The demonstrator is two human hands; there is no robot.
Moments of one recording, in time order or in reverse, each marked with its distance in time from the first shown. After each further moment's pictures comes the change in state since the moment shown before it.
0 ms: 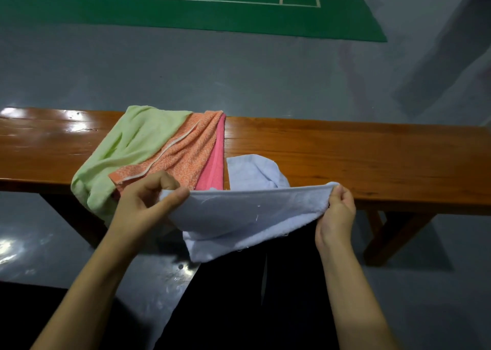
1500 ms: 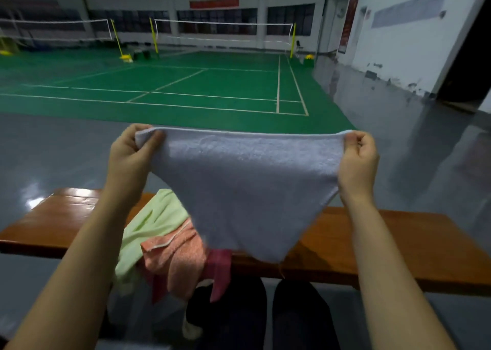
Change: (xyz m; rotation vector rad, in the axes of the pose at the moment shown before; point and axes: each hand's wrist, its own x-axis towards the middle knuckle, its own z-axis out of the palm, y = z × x) left_hand 0.099 0.134 -0.073 0.095 0.437 0.318; right_hand -0.012 -0.230 0.063 -0.136 -0.139 -0.812
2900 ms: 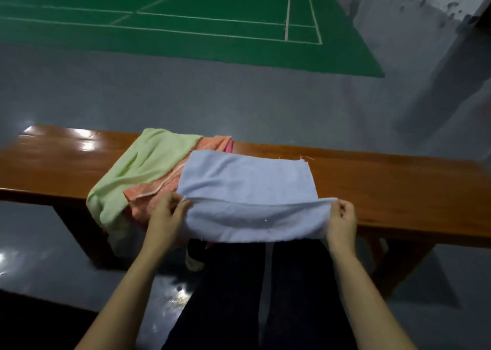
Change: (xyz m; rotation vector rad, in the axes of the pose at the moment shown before) left_hand -0.168 -0.168 0.035 0.358 -0.202 -0.486; right_hand -0.138 0.204 -0.033 -0.277 -0.121 0.618
